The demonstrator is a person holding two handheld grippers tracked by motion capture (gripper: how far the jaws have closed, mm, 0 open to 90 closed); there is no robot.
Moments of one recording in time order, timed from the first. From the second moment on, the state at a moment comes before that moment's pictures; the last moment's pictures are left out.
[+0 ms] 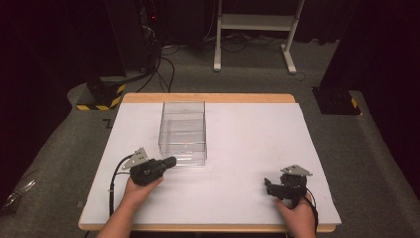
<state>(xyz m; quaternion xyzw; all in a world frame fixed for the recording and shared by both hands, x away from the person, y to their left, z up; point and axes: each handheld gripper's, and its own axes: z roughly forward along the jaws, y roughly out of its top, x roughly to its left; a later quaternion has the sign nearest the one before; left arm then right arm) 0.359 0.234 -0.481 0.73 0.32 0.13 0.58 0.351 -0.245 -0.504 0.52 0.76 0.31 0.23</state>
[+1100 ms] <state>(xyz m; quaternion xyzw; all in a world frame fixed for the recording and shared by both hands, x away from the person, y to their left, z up) 0.316 0.235 -0.483 0.74 0.31 0.11 0.59 0.352 -0.245 -0.504 0.52 0.76 0.31 0.23</state>
